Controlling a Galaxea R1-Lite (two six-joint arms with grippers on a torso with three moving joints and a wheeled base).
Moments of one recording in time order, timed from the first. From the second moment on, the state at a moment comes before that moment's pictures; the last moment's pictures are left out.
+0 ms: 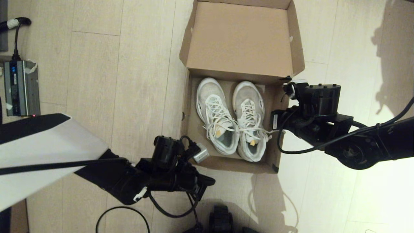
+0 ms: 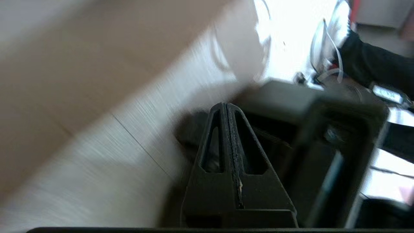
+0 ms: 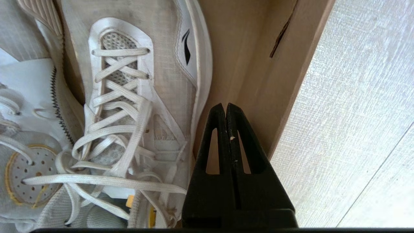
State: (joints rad) left arm -0.57 2.08 -0.90 -0.53 -0.43 0.24; right arm 0.41 1.88 -1.05 -0.65 -0.32 0.03
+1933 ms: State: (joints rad) left arm -0.16 1.80 -1.54 -0.21 -0.53 0.37; right arm 0.22 1.69 -1.47 -0.20 -0.03 -0.60
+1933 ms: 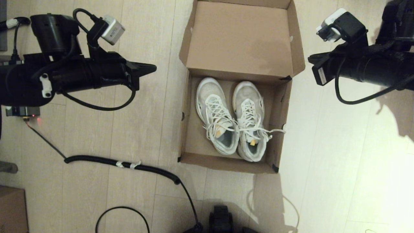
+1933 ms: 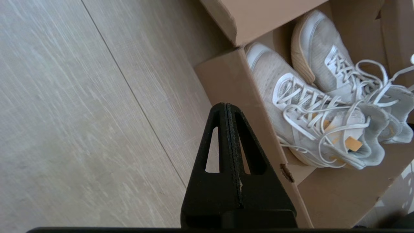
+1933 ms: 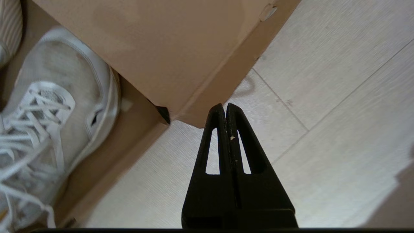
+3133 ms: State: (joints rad) left arm -0.09 1.89 -1.93 0.41 -0.75 0.43; right arm 0.07 1.78 -1.97 0.57 0.32 -0.88
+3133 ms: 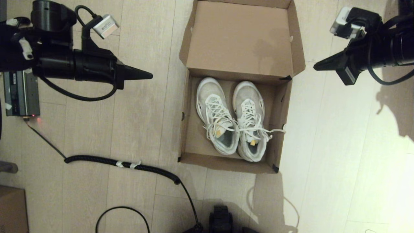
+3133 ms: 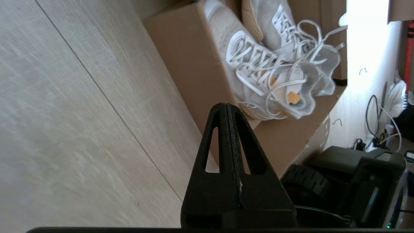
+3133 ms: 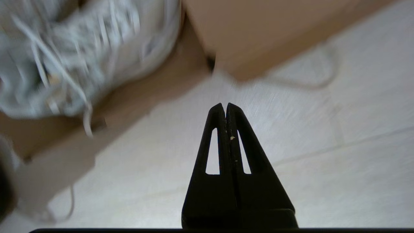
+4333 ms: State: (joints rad) left arm -0.09 2.20 -1.94 0.01 -0.81 0.47; right arm 0.04 1.97 -1.94 0.53 0.27 -0.72
